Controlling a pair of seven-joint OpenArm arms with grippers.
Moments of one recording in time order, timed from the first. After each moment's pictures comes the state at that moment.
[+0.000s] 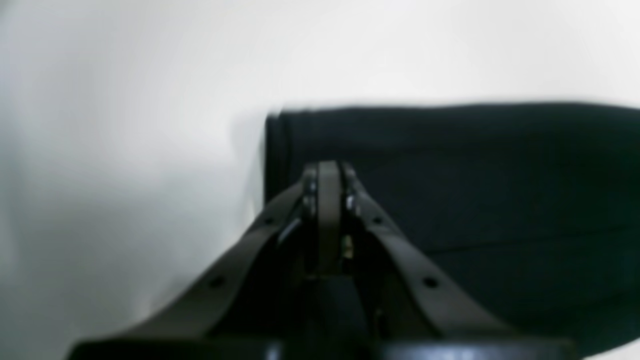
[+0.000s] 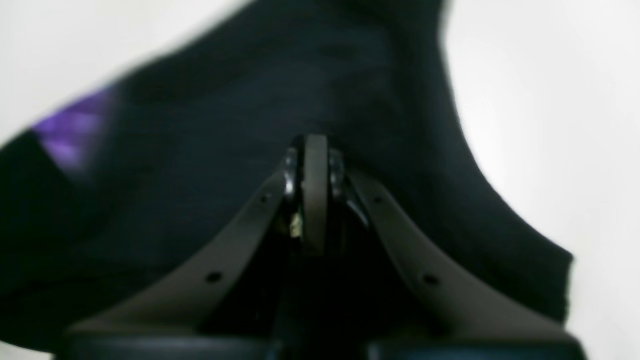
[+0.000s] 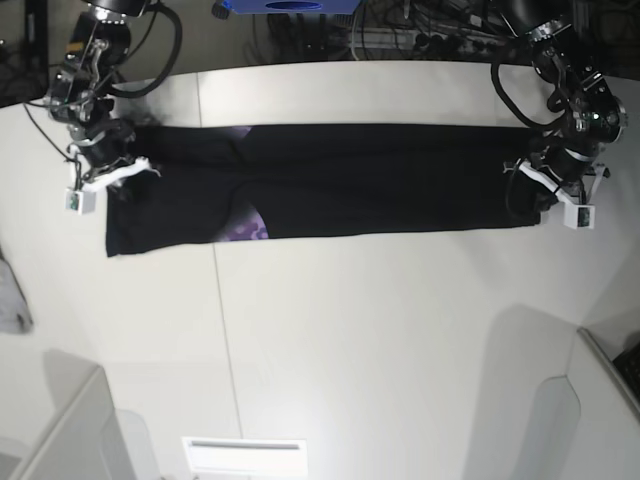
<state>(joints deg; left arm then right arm) 11.3 -9.6 -38.7 98.8 -19.8 -31.4 49.7 -14.9 3.9 27.0 95.8 25.6 17.5 -41.2</state>
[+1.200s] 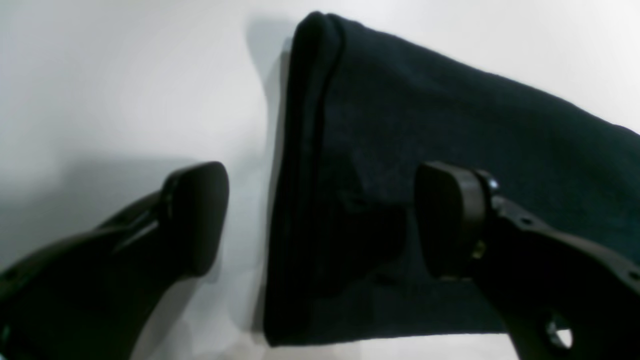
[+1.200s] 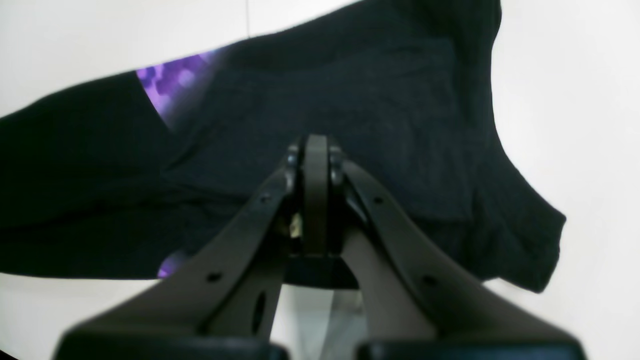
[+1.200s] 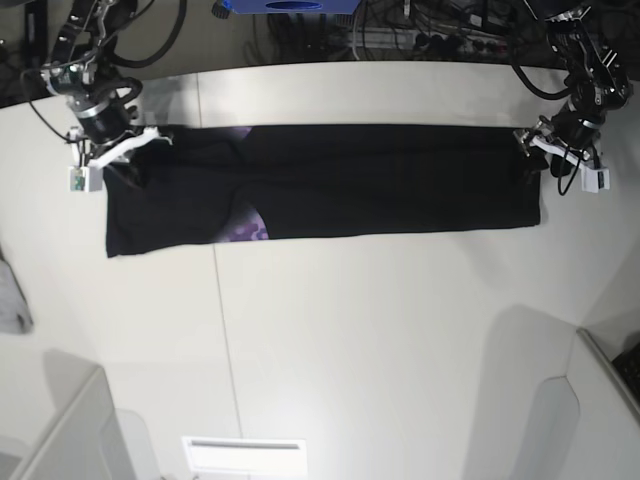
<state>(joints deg) 16.3 -15.5 -38.5 81.8 -38.7 -31.5 44.8 -23.9 1.7 27.2 108.2 25.9 23.0 -41.4</state>
